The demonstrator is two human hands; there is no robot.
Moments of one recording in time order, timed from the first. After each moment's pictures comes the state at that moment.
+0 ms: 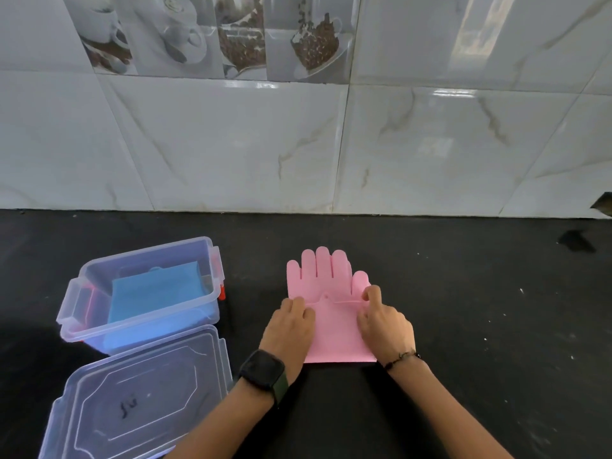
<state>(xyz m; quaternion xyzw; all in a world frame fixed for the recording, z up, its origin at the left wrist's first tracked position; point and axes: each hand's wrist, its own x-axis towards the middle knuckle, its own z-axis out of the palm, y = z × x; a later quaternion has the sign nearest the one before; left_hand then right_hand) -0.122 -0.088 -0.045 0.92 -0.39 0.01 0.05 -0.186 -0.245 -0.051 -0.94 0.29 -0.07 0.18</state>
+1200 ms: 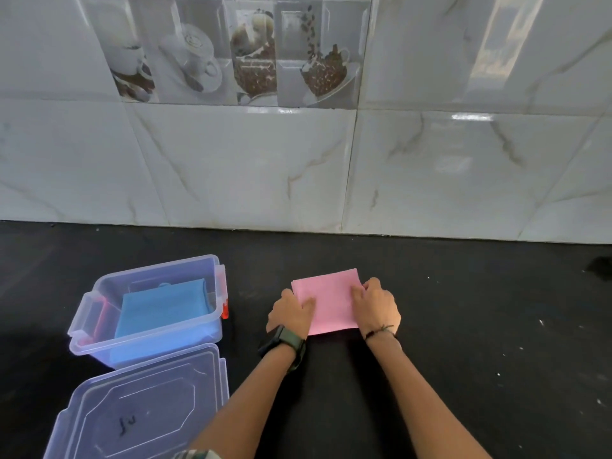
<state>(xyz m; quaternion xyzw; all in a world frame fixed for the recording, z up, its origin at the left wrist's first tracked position) -0.071 -0.135 -0.030 0.94 -0.04 -0.11 0.31 -0.117 -0.261 -0.035 -0.87 0.37 -0.15 0.30</state>
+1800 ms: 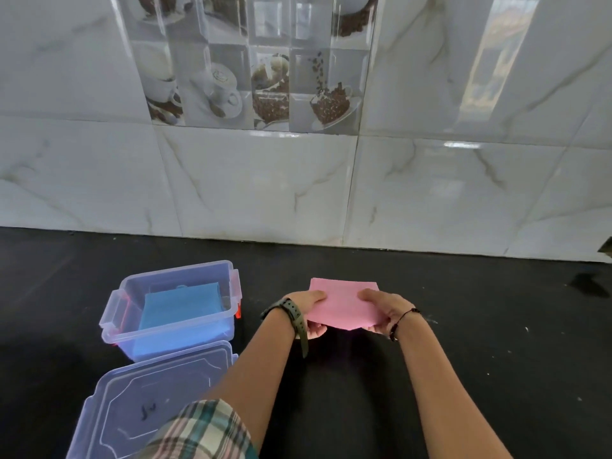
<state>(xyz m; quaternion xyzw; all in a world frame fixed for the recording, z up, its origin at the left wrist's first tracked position) -0.064 -0.123 0.002 0.60 0.14 -0.45 0.65 -0.140 -0.276 0.008 -0.57 0.42 0.00 0.70</state>
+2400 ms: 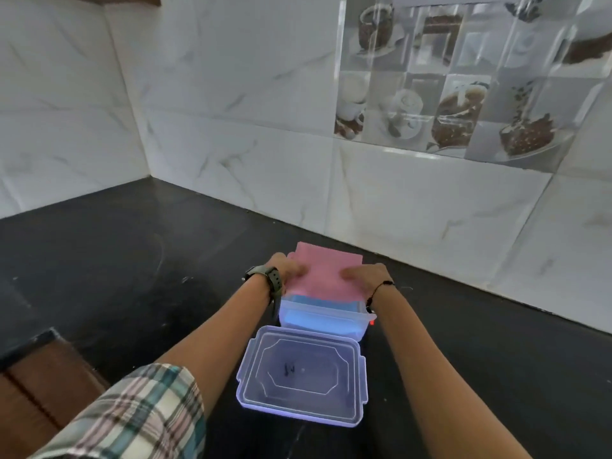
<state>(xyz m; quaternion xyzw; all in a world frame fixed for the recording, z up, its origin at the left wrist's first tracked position) -0.018 0.123 0.064 0.80 0.14 -0.12 0.57 -0.022 -0.047 0.055 -0.73 0.18 0.05 0.66</state>
